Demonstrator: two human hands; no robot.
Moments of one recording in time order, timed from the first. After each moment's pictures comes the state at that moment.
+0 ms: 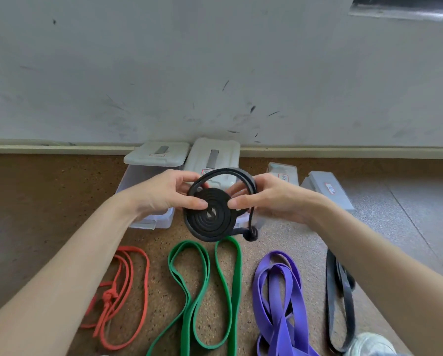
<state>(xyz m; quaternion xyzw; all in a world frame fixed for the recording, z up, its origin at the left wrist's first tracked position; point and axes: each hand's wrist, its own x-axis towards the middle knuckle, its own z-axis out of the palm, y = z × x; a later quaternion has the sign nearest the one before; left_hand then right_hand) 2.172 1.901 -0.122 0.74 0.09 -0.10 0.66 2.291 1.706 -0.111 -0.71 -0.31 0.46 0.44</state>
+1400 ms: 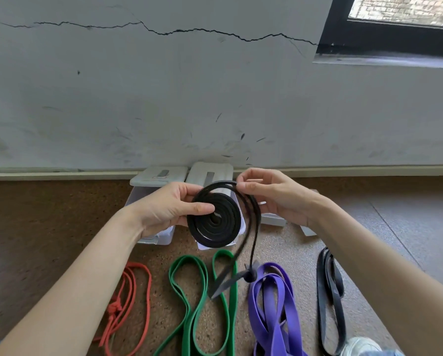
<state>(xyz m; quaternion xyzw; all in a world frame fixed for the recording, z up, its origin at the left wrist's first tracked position) 2.137 1.865 -0.072 0.66 0.08 -0.09 0.74 2.260 1.671 -0.048 -0.63 -0.31 0.43 0.57</state>
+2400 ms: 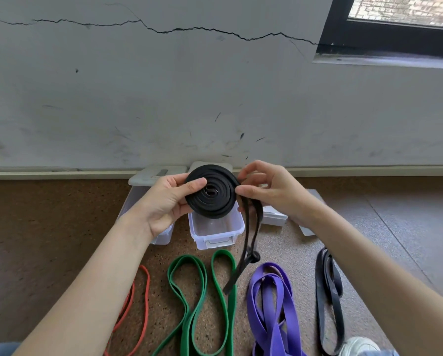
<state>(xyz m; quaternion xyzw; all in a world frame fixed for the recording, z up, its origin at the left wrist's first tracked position) 2.146 1.853 -0.072 0.54 0.16 0.07 0.82 2.256 1.672 -0.048 -0.72 -0.37 0.25 0.54</state>
